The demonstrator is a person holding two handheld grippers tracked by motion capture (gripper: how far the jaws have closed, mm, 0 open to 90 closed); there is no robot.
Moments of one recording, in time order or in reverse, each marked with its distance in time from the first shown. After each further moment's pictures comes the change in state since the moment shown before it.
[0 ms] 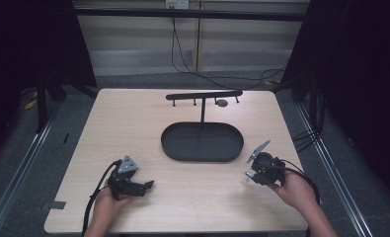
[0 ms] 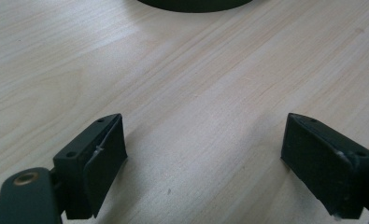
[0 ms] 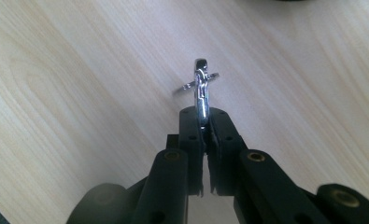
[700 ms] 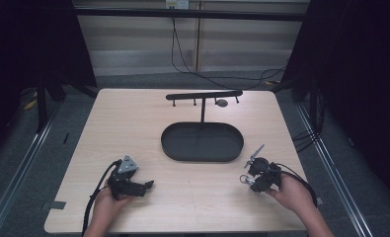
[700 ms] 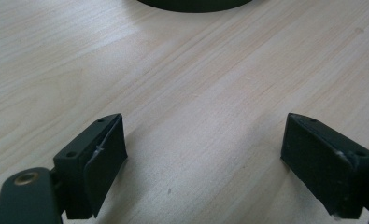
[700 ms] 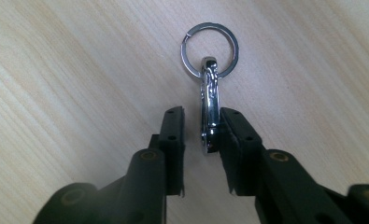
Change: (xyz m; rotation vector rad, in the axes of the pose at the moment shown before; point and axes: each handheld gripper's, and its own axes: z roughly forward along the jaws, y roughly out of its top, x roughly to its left) left arm 0.001 0.000 0.000 -0.001 -0.004 0.004; right arm 0.001 -0.004 0.028 0.108 0.054 0.022
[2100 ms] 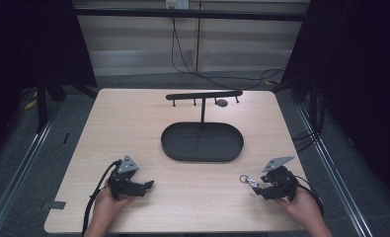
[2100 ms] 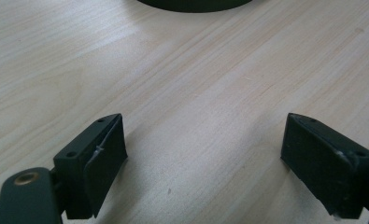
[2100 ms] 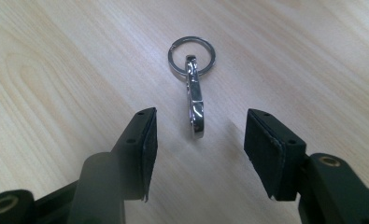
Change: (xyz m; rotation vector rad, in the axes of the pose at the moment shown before) left arm 0.000 0.000 0.000 0.000 0.001 0.000; right arm -0.006 -0.053 -0.001 -0.351 0.005 0.074
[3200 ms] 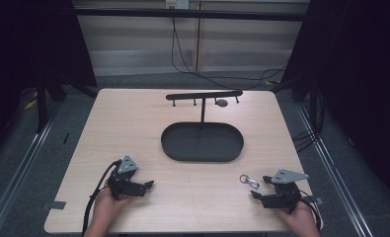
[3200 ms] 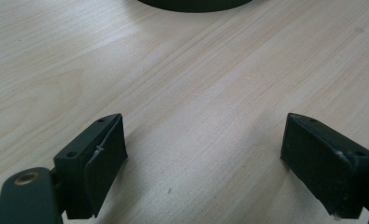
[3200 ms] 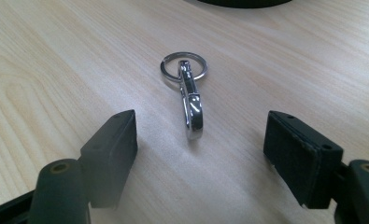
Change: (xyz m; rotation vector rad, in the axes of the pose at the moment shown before) left arm 0.000 0.000 0.000 -0.006 -0.002 -0.010; right arm 0.003 -0.046 0.019 -0.325 -0.039 0.042
